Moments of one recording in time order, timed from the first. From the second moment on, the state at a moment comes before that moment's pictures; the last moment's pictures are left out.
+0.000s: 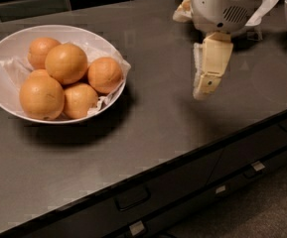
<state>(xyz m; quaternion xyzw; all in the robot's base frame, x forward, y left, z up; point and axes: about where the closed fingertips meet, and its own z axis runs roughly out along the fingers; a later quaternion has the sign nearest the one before) 0.488 -0.088 0.999 -0.73 0.66 0.00 0.19</state>
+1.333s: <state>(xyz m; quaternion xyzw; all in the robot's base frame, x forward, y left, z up) 0.526 0.054 0.993 -0.84 0.51 0.04 0.18</state>
